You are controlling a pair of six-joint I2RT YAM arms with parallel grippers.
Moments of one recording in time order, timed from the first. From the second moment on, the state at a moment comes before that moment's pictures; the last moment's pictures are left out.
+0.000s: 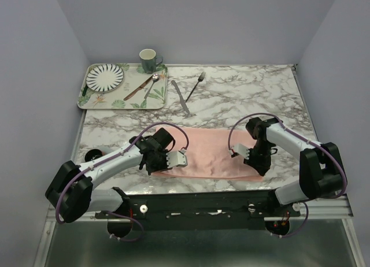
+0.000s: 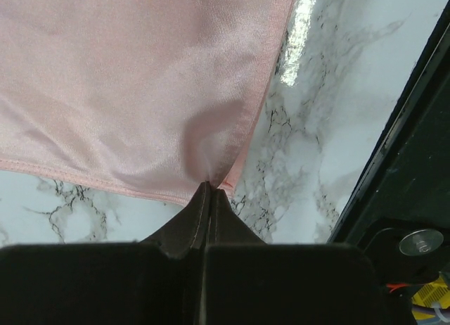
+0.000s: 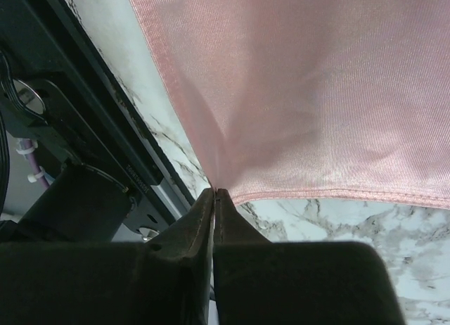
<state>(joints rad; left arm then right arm) -0.74 1.25 0.73 -0.82 0.15 0.66 0.30 1.47 0.83 -1.19 -0.16 -1.01</state>
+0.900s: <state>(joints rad) -0.35 1.52 1.15 -0.73 0.43 0.34 0.20 1.94 1.65 -1.21 -0.42 -0.72</state>
